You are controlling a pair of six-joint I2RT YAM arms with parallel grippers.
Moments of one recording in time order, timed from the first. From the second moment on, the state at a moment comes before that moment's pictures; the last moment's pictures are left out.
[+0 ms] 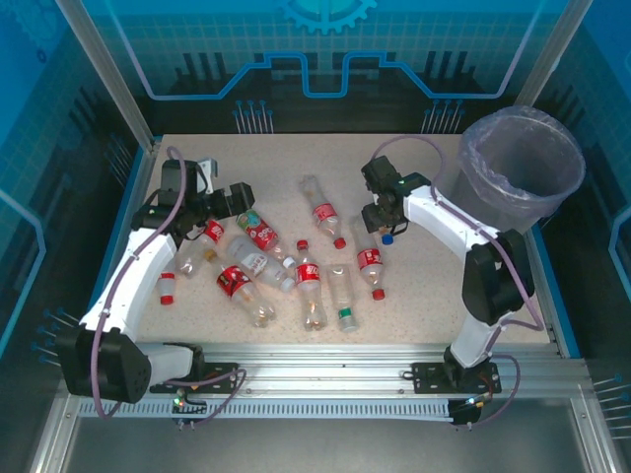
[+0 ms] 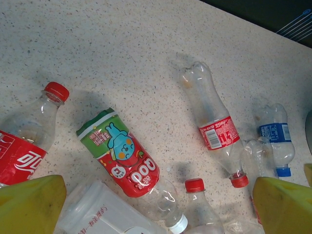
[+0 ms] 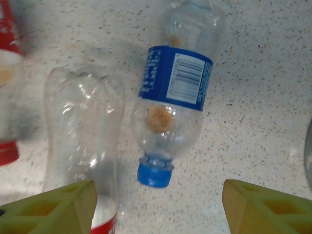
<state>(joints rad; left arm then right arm) -0.06 1.24 1.11 -0.60 0.24 -0.39 0.44 1.76 1.41 -0.87 0.26 0.15</state>
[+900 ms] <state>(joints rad) -0.07 1.26 1.11 -0.60 0.25 -0.38 0.29 1.99 1.44 -0.69 0.06 0.18</state>
